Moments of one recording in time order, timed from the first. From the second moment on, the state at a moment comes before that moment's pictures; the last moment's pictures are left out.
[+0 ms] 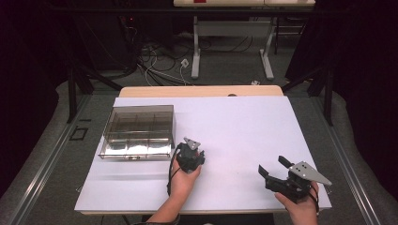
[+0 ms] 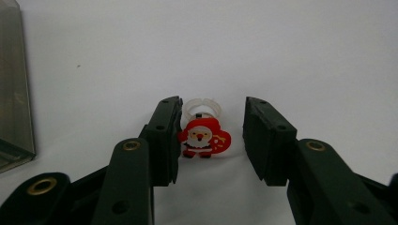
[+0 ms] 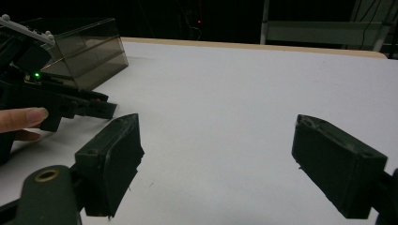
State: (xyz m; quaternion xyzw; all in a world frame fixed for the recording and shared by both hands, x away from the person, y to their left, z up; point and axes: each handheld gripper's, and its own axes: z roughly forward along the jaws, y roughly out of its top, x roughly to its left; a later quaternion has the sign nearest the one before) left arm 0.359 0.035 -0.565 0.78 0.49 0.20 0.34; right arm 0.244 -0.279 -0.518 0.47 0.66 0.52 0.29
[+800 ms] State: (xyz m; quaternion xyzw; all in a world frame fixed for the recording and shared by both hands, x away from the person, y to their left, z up) left arm 0.360 0.035 -0.565 0.77 0.50 0.20 0.35; right arm 0.243 -0.279 -0.518 0.46 0.66 0.52 0.29
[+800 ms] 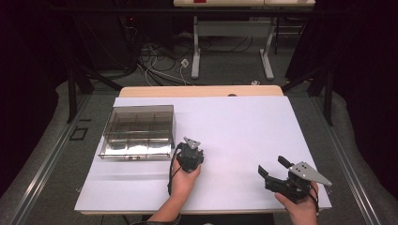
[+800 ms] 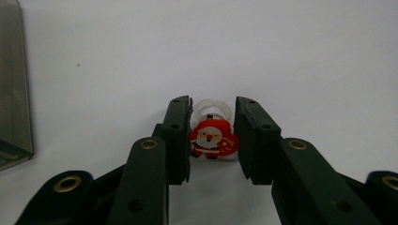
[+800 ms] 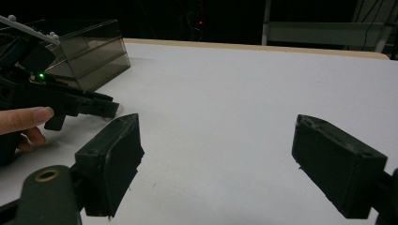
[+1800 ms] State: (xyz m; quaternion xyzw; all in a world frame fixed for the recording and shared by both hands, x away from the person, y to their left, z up) left arm 0.355 0.026 -0.543 0.77 0.48 0.19 0.37; right arm 0.243 -0.279 -0.517 0.47 0.66 0.52 0.29
